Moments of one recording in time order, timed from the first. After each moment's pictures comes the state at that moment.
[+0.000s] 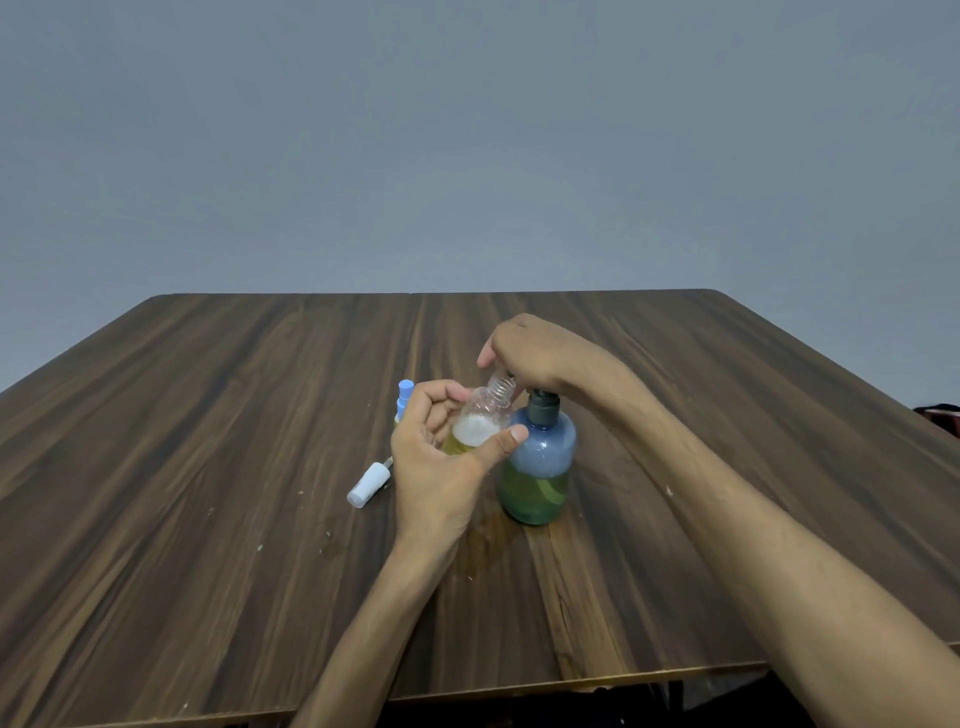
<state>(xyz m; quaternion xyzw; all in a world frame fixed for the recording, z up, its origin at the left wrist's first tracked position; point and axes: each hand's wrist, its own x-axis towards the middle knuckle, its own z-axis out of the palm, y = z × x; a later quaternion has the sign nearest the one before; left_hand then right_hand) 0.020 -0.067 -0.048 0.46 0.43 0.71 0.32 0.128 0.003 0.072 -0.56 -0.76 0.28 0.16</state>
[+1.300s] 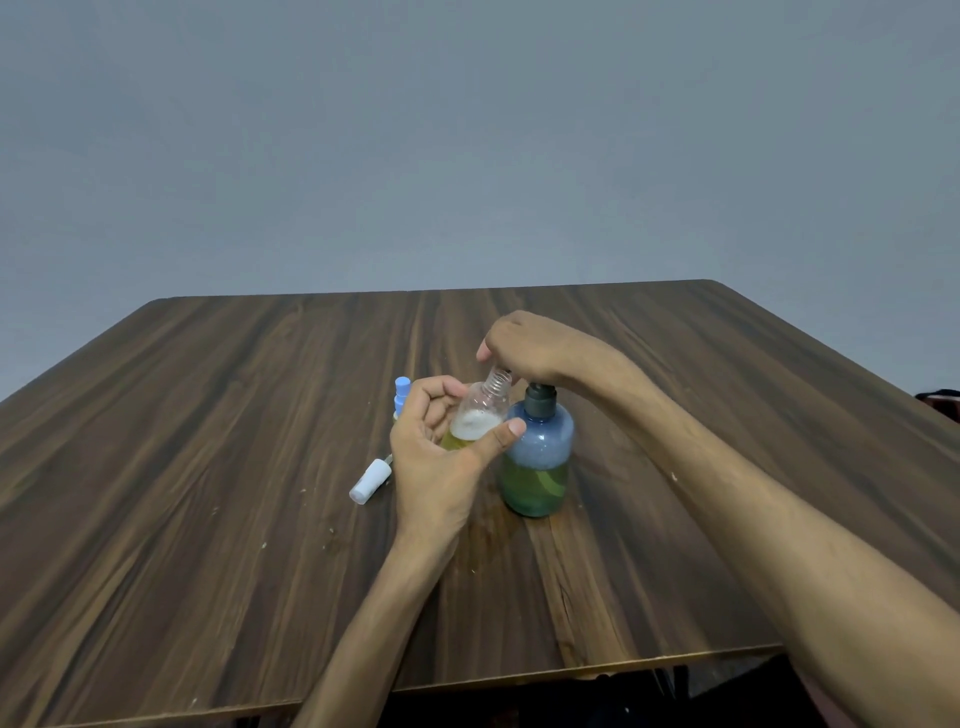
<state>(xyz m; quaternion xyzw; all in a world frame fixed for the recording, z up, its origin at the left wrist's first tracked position) 0.019 -0.065 -0.051 0.47 0.42 0.71 0.32 0.128 -0.003 0.074 -0.57 -0.76 0.28 0.16</state>
